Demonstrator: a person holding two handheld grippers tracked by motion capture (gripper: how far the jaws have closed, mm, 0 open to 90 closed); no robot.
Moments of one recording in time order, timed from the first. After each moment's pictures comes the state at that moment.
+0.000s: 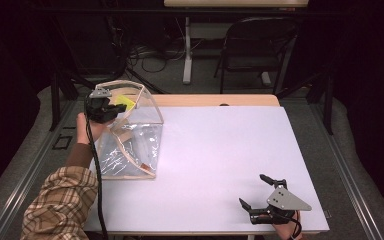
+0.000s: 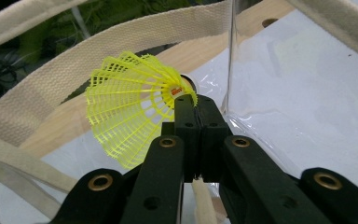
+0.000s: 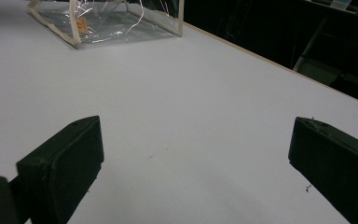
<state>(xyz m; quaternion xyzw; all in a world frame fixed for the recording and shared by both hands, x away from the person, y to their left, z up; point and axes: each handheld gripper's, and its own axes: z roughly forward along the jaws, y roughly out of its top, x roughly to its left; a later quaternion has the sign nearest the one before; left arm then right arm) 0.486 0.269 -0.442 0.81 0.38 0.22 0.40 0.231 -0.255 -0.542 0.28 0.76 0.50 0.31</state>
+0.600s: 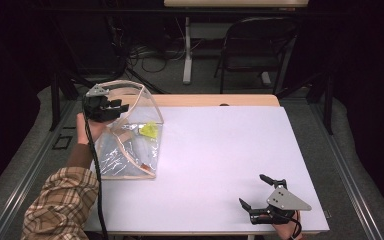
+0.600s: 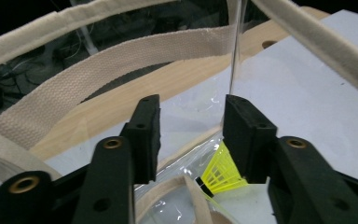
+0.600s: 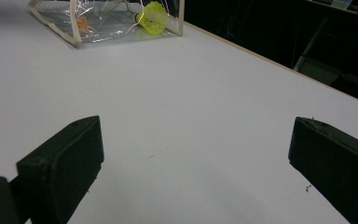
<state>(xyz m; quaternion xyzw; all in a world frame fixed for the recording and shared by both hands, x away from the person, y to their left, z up) 0.484 0.274 -0.437 0.78 0.39 0.22 0.44 0.231 -0.255 -0.542 0.28 0.76 0.50 0.31</state>
